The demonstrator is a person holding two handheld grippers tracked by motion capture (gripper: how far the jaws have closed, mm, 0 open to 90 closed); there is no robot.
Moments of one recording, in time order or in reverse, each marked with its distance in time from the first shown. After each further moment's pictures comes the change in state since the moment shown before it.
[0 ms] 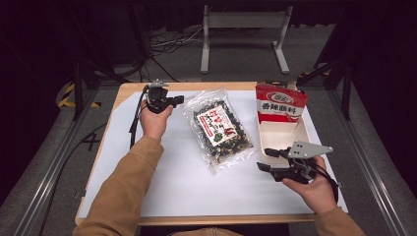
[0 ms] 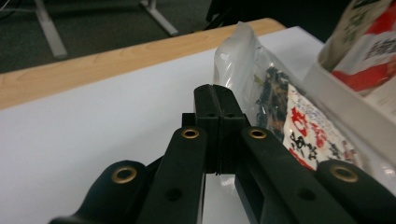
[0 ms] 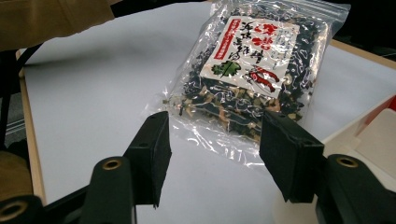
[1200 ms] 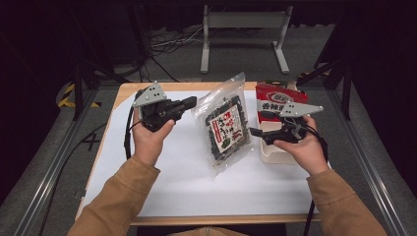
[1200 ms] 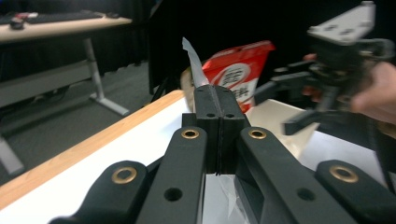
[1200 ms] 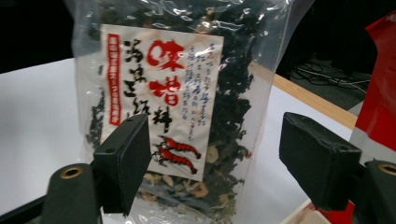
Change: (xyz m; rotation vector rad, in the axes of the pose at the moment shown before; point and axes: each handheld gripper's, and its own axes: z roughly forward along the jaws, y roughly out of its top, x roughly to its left) left arm -0.120 0.012 -0.100 -0.262 -0.206 0.303; right arm -0.060 0.066 0.034 -0.058 -0.034 -0.030
